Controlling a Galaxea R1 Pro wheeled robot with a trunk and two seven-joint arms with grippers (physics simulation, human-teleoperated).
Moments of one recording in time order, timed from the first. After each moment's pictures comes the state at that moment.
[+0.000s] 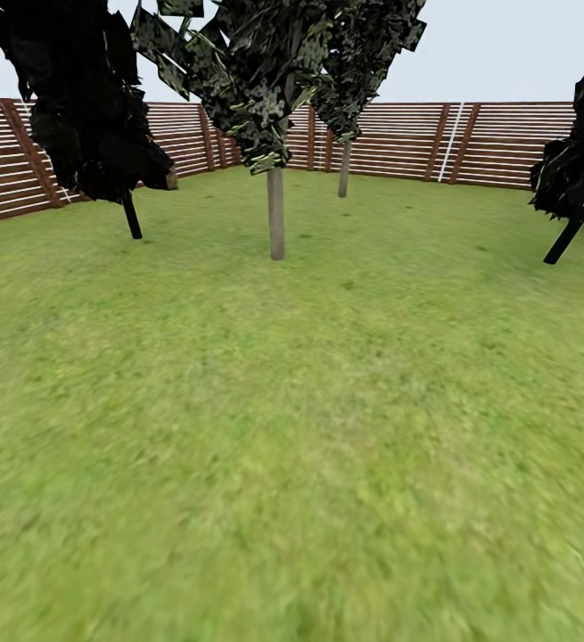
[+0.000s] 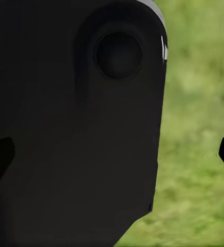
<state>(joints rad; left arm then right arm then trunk) 0.00 -0.03 0.17 -0.15 0.01 -0.01 0.09 -0.07 -0.01 0.01 -0.06 0.00 -0.16 0.00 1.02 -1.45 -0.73</state>
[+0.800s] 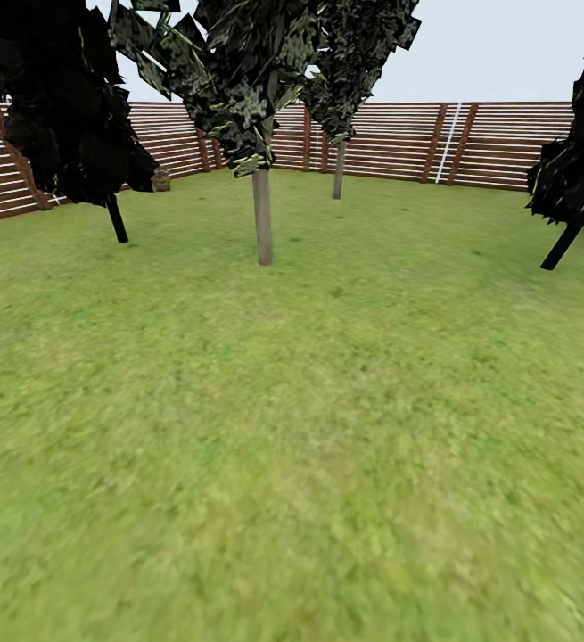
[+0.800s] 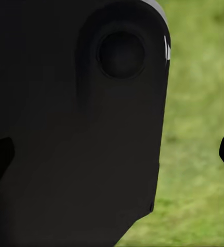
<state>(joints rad) 0.00 -0.03 0.18 -0.15 0.01 -0.01 0.09 -0.07 -0.01 0.02 -0.06 0.00 -0.16 0.00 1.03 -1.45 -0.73</state>
